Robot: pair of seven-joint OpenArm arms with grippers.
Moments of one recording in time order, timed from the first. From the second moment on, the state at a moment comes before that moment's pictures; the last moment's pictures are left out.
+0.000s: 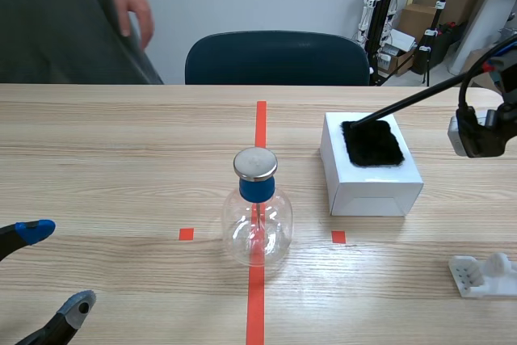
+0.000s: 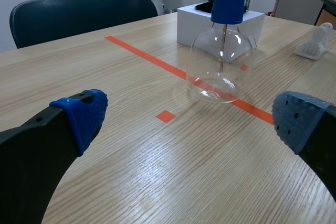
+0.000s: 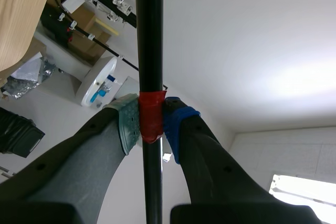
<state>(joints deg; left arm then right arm) 20.4 -31.6 5.7 55.1 14.9 -36.0 -78.2 1.8 50.0 -20.8 79.9 -77.0 -8.6 -4.6</state>
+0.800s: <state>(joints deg) 20.4 -31.6 5.7 55.1 14.9 -36.0 -78.2 1.5 49.8 -20.4 78.2 -80.8 -7.3 -1.6</state>
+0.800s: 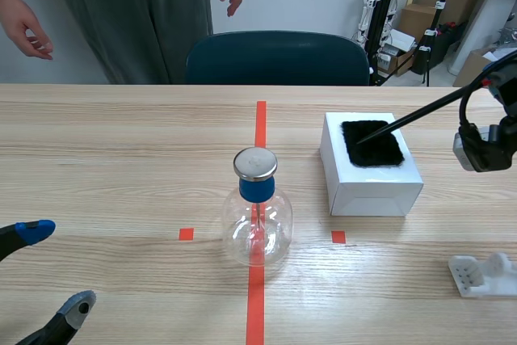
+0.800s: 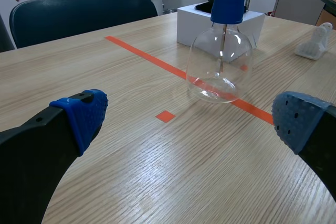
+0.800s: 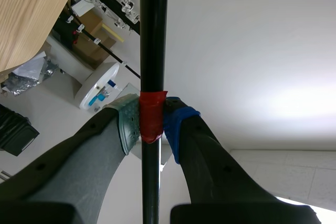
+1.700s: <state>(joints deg) 20.4 -31.6 5.7 55.1 14.9 -36.0 -78.2 1.6 48.6 -19.9 74.7 -77.0 -7.2 -4.4</state>
